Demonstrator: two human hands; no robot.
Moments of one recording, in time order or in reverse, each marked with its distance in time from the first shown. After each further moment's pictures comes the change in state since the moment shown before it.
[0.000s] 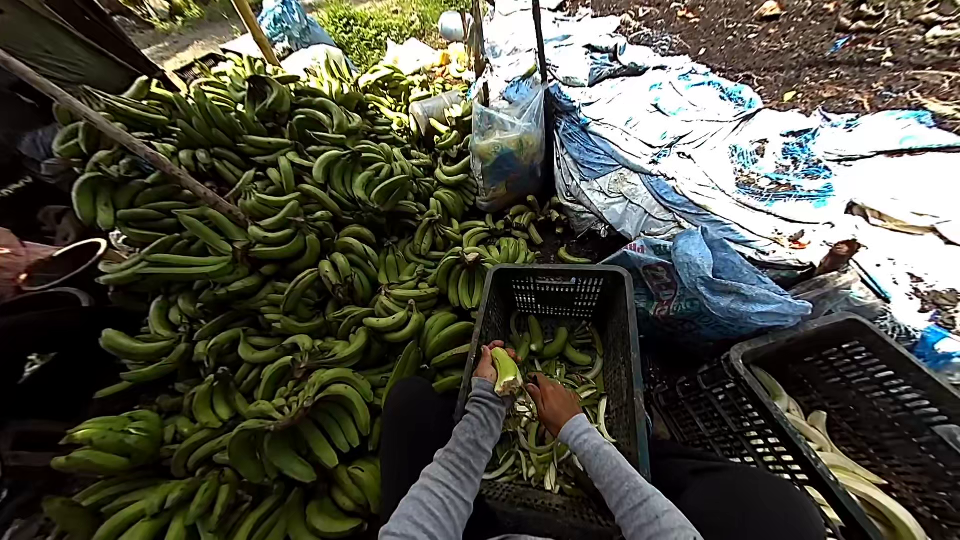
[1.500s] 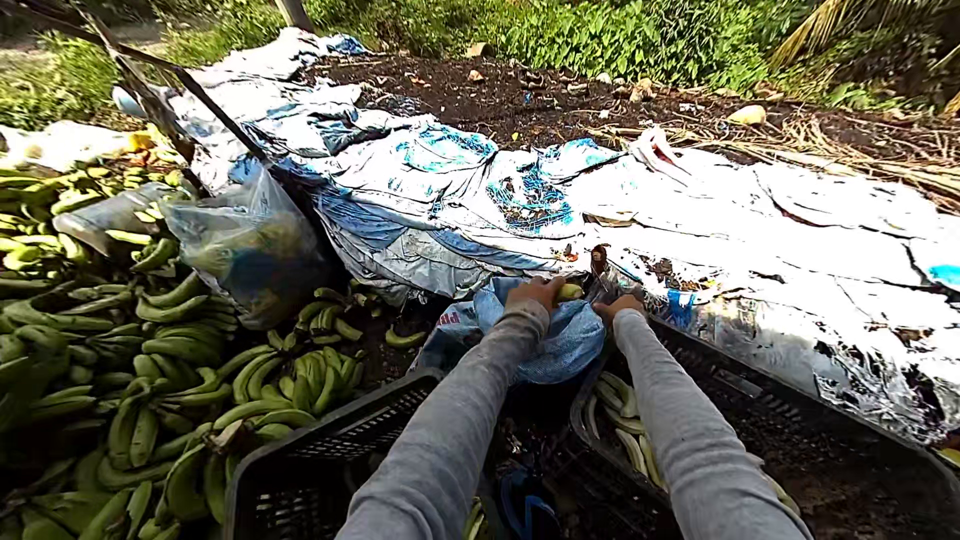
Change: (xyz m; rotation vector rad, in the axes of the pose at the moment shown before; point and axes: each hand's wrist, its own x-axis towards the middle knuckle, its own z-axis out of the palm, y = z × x) left_hand 0.095 -0.198 0.452 2.094 -1.192 0.608; right_hand 0.010 0.402 -0.340 0.360 0.672 1.058
